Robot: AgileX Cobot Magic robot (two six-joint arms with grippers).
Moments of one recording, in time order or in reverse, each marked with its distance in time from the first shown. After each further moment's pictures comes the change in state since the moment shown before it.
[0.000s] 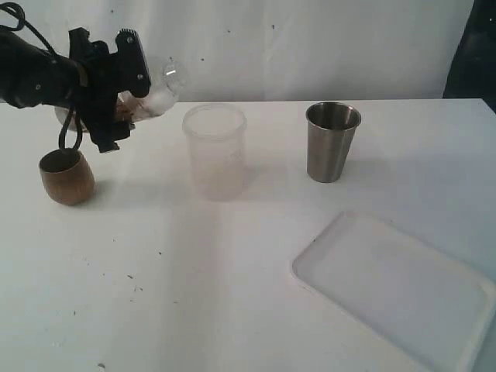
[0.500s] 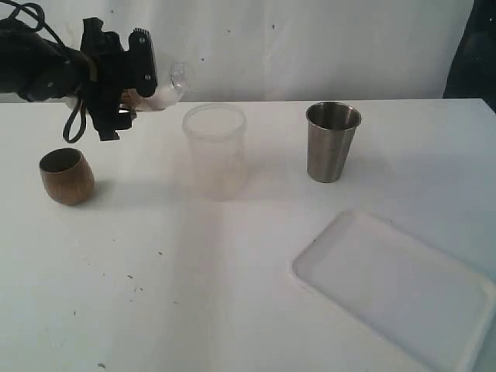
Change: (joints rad) left arm 0.000 0.064 -0.091 0.154 -0.016 -0.002; right arm 0.000 0.000 0.000 0.000 0.000 0.000
